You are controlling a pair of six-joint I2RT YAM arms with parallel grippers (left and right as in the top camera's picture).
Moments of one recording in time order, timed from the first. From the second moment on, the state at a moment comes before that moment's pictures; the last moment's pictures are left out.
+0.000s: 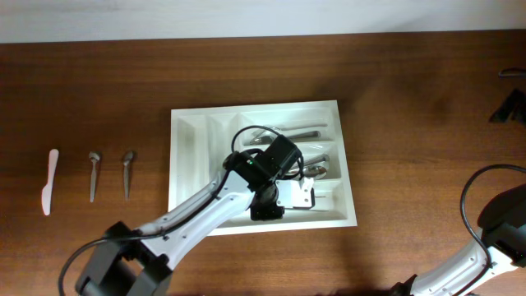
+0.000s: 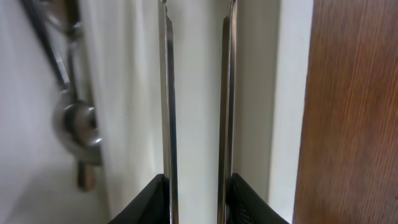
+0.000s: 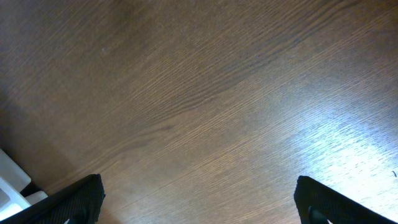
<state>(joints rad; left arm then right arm) -0.76 1.70 1.20 -0.87 0.12 0.79 -0.69 2.07 2.16 -1.47 -0.14 -0.05</state>
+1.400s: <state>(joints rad) -0.48 1.73 1.69 -1.20 -0.14 -0.13 -0.69 2.07 2.16 -1.47 -0.14 -0.05</state>
